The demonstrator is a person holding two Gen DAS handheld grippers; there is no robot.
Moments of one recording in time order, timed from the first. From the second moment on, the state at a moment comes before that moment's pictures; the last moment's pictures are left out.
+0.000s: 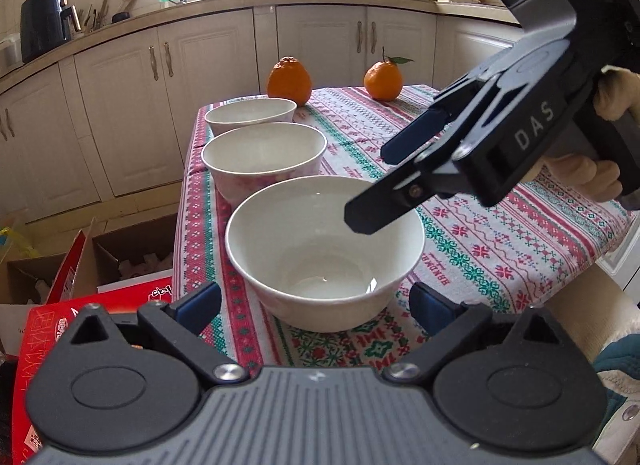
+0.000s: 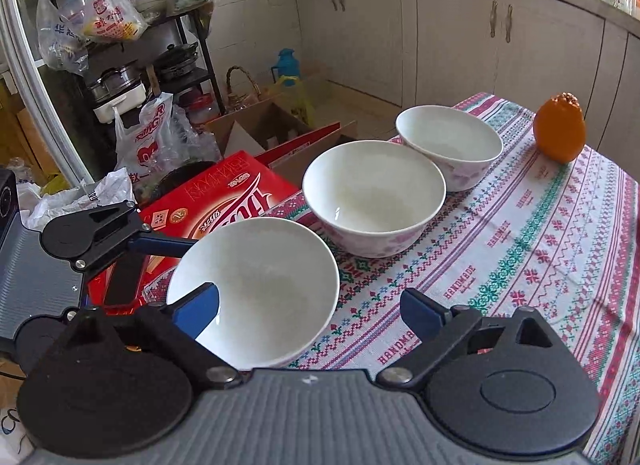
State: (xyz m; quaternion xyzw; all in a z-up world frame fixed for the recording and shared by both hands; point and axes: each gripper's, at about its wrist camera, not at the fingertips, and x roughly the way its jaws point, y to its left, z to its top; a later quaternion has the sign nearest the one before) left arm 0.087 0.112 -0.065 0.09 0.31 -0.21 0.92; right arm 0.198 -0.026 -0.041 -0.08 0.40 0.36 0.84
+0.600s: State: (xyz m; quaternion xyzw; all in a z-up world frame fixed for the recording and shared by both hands) left arm 0.093 0.109 -0.063 0.10 0.32 -0.22 0.92; right arm 0.215 -0.019 -0.056 -0.04 0.43 0.40 0.81
